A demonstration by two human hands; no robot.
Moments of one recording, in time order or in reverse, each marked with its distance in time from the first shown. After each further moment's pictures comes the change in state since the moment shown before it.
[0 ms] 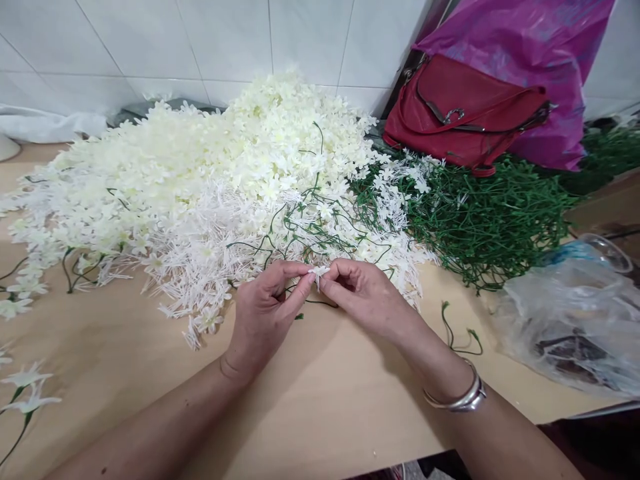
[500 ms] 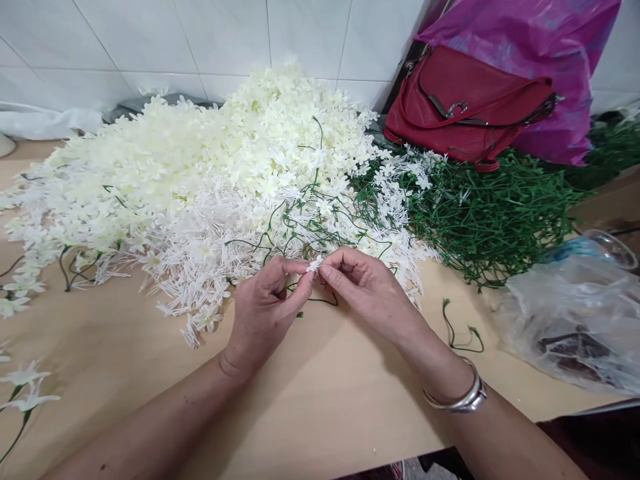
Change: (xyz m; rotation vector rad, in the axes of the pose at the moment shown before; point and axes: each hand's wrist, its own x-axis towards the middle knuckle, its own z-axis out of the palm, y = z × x) left_hand 0.000 0.002 0.002 0.062 0.029 0.073; right_hand 0.000 -0.001 0.002 0.183 0.033 -0.131
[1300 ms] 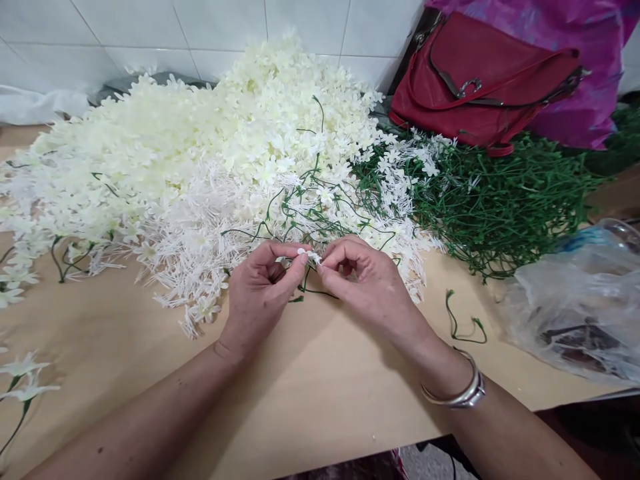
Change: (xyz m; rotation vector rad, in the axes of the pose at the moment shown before) left_hand 0.011 0.008 0.000 -0.405 0.034 -0.252; right_hand -0.003 0.003 0.009 -0.245 0.190 -0.131
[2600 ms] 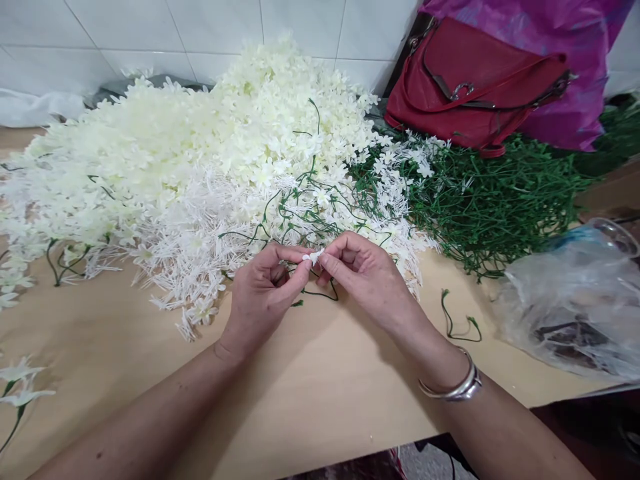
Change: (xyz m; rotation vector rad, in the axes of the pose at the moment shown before) left_hand -0.001 -0.009 -0.001 0.061 -0.093 0.020; right_hand 0.005 0.002 -0.005 0.346 -0.101 0.239
